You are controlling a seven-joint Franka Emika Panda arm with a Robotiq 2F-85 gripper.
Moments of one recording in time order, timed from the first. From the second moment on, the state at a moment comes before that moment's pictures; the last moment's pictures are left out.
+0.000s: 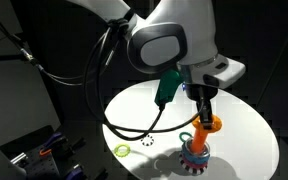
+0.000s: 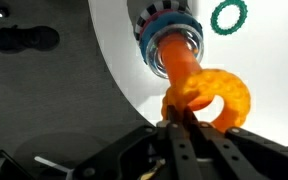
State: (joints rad) arm -0.29 0.24 -0.37 -2.08 0.09 2.62 0.35
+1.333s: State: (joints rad) arm -0.30 0.24 -0.37 -2.08 0.09 2.59 0.35
